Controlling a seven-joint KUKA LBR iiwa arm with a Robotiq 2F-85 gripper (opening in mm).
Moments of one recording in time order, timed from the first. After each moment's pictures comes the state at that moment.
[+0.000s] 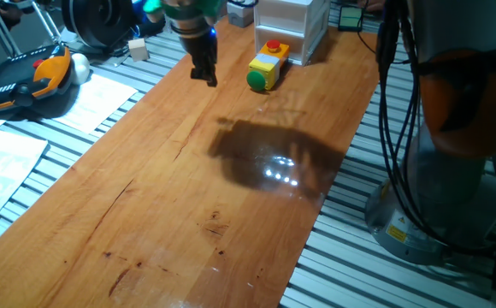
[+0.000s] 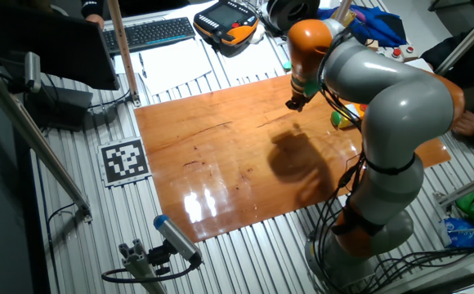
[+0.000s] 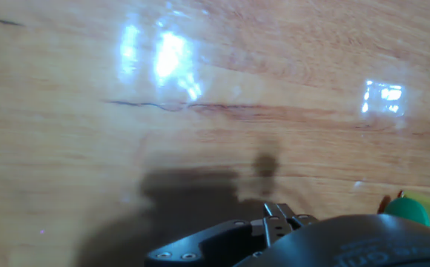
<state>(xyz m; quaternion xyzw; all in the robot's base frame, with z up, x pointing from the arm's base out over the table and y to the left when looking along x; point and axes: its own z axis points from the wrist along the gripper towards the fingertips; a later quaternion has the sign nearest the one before) 0.518 -0.061 0.167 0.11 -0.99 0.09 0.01</state>
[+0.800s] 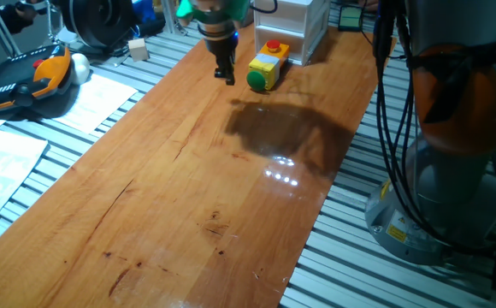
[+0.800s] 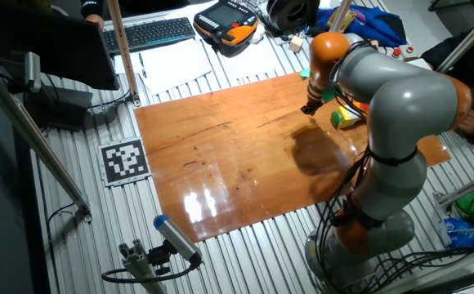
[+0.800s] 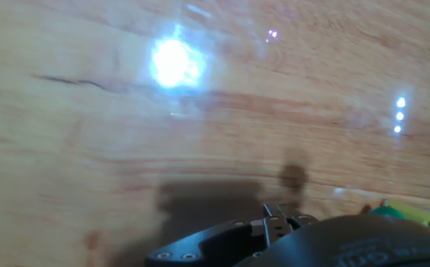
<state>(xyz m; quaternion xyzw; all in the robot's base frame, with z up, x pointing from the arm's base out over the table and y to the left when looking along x) 0.512 -0.135 0.127 0.13 -0.99 0.09 0.01</state>
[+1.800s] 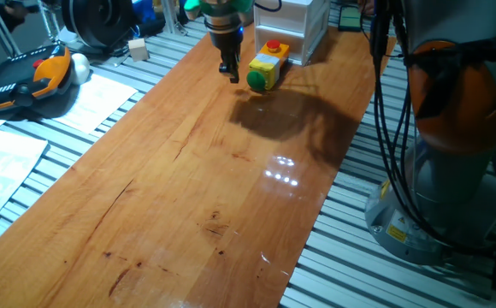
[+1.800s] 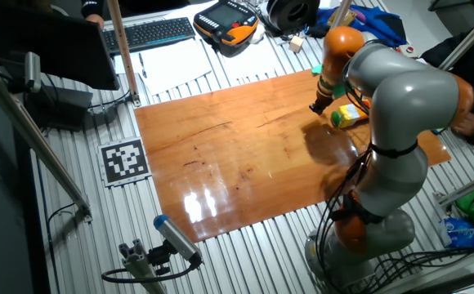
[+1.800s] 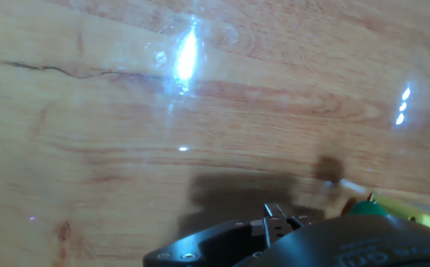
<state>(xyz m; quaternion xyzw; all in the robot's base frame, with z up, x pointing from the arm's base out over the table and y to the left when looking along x) 0.513 -0.149 0.120 0.10 -0.99 0.06 0.03</state>
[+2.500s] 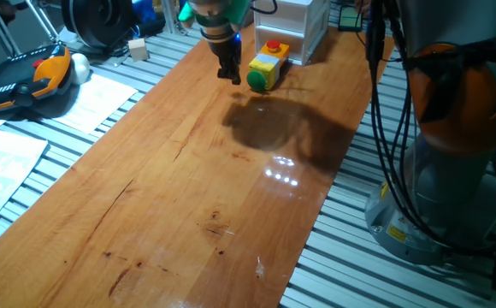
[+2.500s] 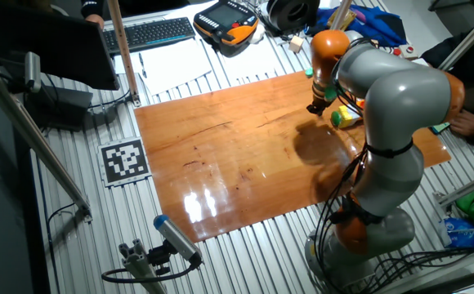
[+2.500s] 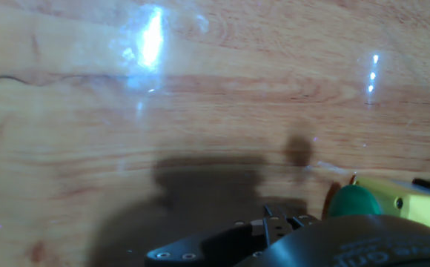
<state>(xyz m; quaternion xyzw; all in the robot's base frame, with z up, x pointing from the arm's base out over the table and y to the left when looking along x) 0.512 -0.159 0.108 0.09 -0.99 0.10 0.04</state>
